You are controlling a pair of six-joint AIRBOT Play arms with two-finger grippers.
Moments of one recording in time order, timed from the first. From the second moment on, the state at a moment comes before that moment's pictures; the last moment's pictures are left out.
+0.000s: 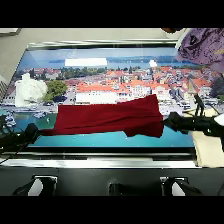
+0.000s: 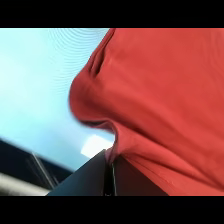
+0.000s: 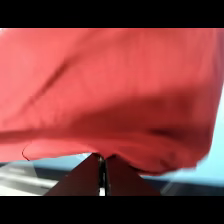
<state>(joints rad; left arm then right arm) 0.50 -0.80 0.53 0.97 -1.08 -1.57 -0.33 -1.02 0.80 -0.83 1.22 1.40</state>
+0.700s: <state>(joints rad) 0.26 -1.35 0.94 0.97 -0.85 -1.54 -0.22 -1.47 1.14 -0.83 1.00 1.31</state>
